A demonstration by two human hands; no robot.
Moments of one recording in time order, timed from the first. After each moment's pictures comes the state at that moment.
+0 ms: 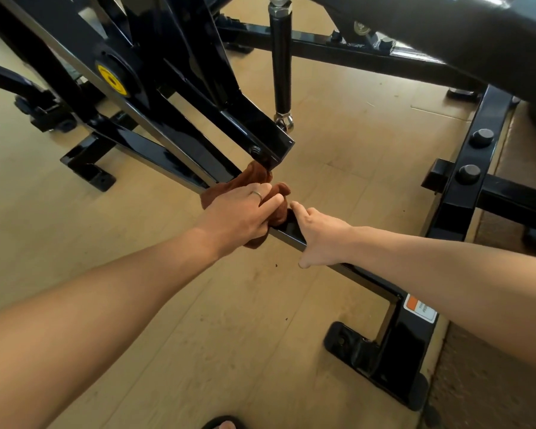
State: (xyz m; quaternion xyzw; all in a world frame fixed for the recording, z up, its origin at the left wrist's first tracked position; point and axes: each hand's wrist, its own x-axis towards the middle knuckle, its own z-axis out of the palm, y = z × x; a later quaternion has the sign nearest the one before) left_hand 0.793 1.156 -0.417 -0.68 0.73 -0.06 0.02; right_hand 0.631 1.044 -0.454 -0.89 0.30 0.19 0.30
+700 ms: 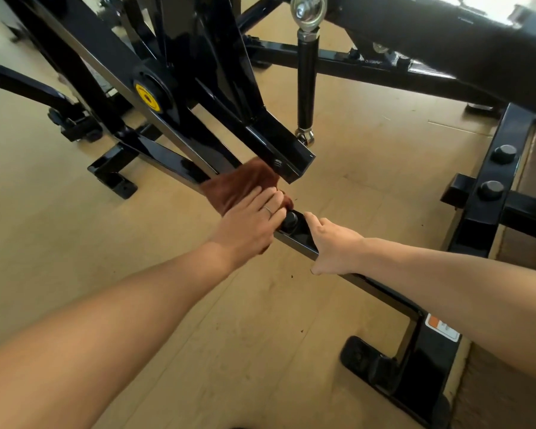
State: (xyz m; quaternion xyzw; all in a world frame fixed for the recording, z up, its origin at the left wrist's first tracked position) left_hand 0.810 1.164 -0.423 -0.65 0.72 -0.15 0.20; right_hand 0.643 1.045 -0.459 -0.89 0.30 0.19 0.29
